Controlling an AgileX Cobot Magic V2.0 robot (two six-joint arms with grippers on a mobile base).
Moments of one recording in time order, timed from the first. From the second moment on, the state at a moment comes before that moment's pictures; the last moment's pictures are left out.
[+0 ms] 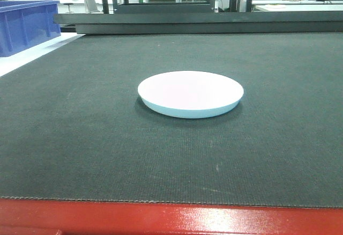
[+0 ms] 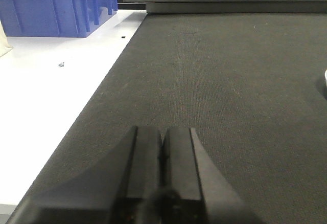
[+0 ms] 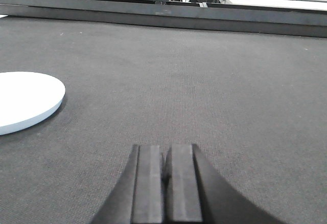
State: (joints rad) left arm -0.02 -0.02 0.03 -0.20 0.12 0.25; right arm 0.00 -0.01 0.03 0.07 0.11 -0.06
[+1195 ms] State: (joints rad) left arm -0.02 -0.02 0.03 -0.20 0.12 0.25; right arm 0.00 0.02 -0.20 0.13 0.31 -0.06
